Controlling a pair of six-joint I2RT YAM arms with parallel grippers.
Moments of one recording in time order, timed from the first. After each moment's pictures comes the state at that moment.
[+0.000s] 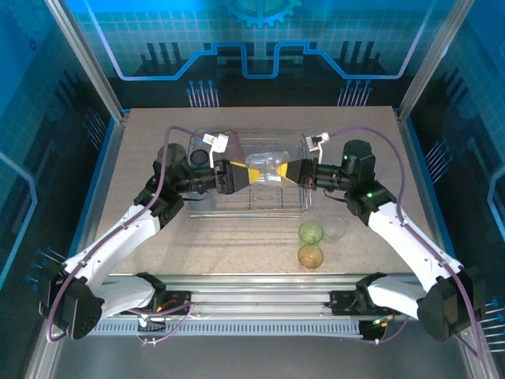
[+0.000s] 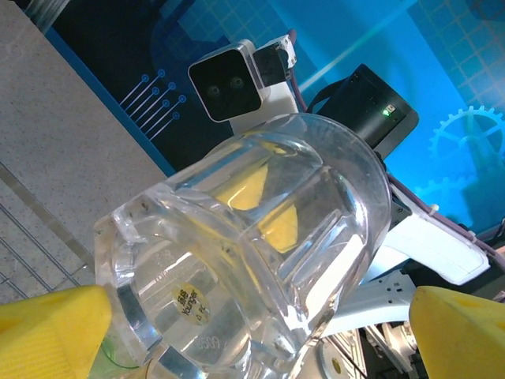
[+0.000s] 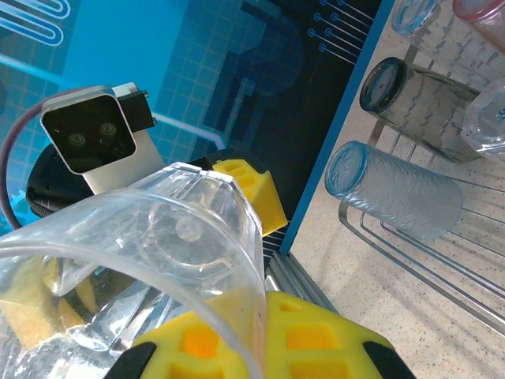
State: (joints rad) left arm -0.46 1.14 0.90 0.20 0.85 -0.81; right arm 0.38 1.13 0.90 0.04 -0.89 0.98
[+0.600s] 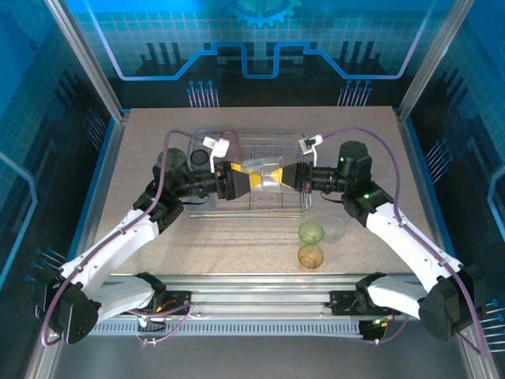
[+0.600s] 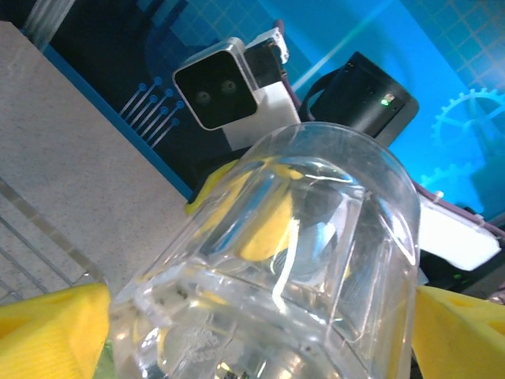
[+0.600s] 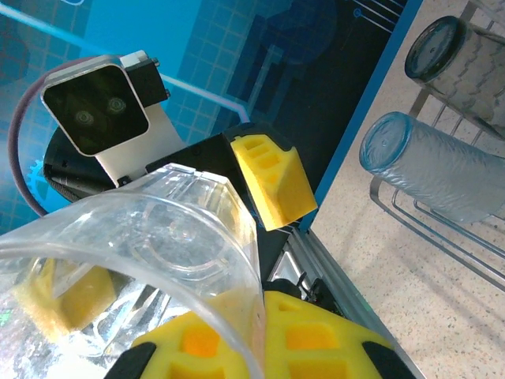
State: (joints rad) left arm -0.49 1.11 0.88 0.22 0.82 -0.77; right arm 0.42 1.13 0.90 0.07 -0.94 0.99
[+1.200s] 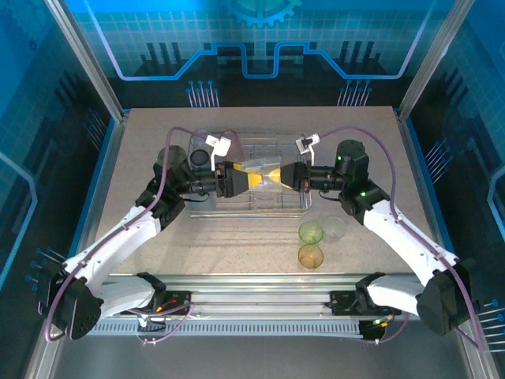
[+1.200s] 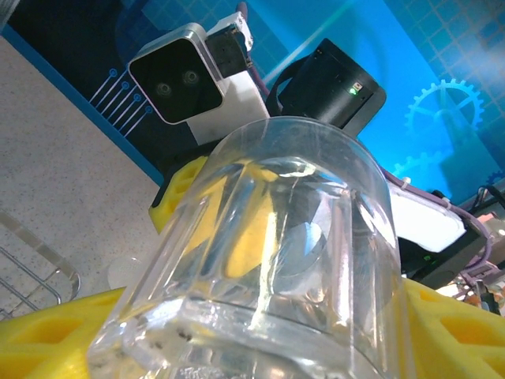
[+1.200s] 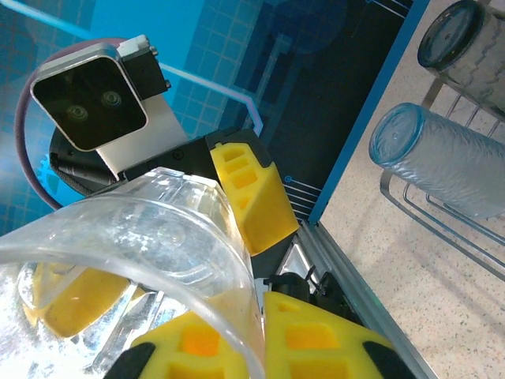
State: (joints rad) left arm -0.48 1.14 0.89 0.24 0.89 -0.79; right arm 0.42 1.17 0.90 0.12 -0.97 1.01
